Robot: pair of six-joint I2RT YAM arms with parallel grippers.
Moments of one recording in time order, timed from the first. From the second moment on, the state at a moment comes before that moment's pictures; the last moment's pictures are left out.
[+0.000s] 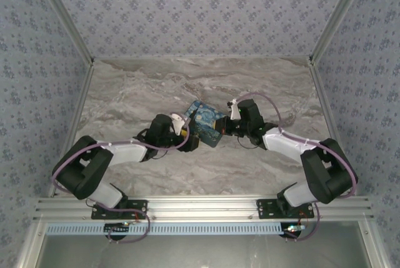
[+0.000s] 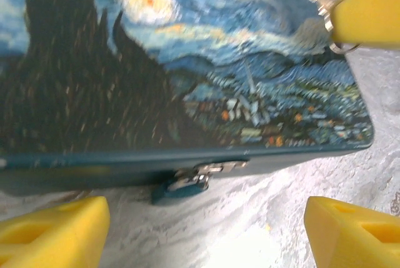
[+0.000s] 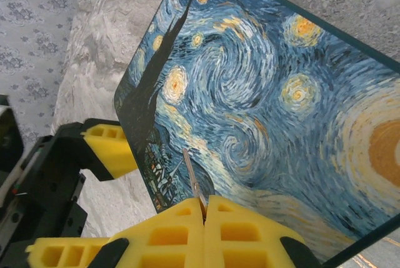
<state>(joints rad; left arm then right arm) -0.65 1.50 0.54 0.36 0.35 -0.29 0.51 1.45 0.69 0.10 -0.44 0.66</state>
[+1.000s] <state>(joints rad) -0.71 1.66 0.54 0.45 0.22 -0.14 0.52 1.51 0.74 0.07 -0.41 0.60</state>
